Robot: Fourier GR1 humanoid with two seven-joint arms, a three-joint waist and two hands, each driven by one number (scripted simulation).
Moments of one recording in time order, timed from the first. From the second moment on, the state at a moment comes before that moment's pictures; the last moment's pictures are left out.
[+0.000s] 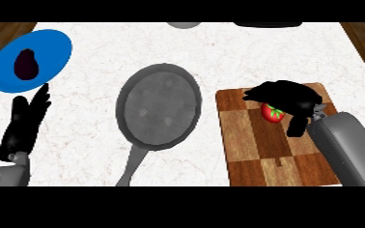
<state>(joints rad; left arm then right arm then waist) -0.09 0.37 0.13 -1.35 -0.07 0.07 0.23 -0.46 -0.47 0.29 -1.22 1.11 0.51 -0.49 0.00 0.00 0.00</state>
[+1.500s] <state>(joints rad) -0.09 0.37 0.18 -1.32 -0.08 0.05 0.23 -0.04 -0.20 0.05 -1.93 1.06 0.30 -0.06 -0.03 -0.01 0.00</state>
